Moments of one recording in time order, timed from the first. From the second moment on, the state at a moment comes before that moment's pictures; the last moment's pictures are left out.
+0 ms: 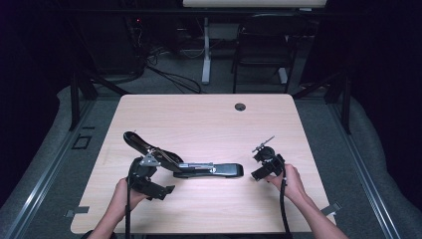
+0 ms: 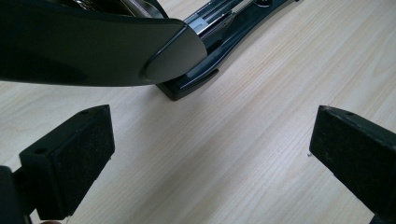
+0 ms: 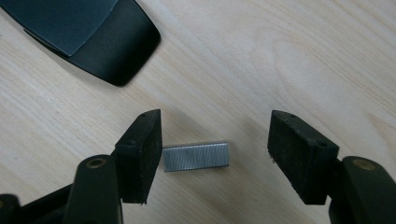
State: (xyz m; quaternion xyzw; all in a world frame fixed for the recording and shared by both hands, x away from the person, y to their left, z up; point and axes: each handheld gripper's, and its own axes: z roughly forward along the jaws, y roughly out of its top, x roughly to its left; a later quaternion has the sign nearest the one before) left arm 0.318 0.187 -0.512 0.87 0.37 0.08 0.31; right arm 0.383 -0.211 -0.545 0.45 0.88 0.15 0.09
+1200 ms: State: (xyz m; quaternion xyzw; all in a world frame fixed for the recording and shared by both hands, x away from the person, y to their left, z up) left arm 0.319 0.191 -0.511 0.86 0.39 0.05 0.32; right arm 0.392 -0.235 -0.538 0.48 0.86 0.15 0.07
